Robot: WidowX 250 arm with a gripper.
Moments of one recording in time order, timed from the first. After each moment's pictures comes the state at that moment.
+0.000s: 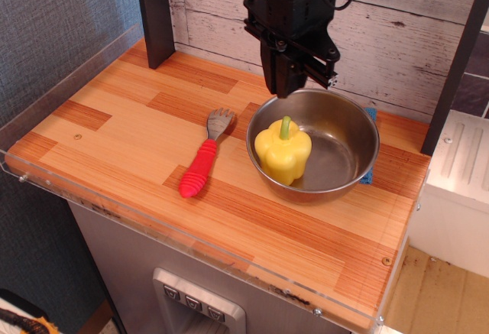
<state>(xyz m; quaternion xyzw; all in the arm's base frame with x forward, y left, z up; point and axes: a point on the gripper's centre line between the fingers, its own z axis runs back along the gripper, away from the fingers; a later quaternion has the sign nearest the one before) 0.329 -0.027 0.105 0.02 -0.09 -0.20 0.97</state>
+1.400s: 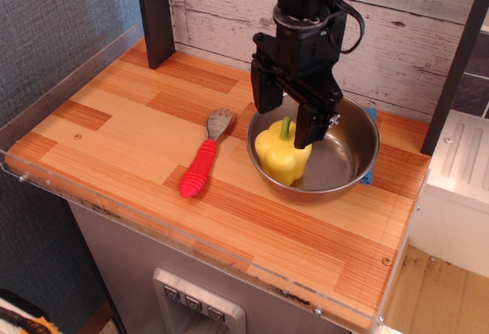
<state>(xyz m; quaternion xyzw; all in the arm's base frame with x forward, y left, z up) 0.321 -0.037 0.076 0.03 -0.05 -0.23 0.97</state>
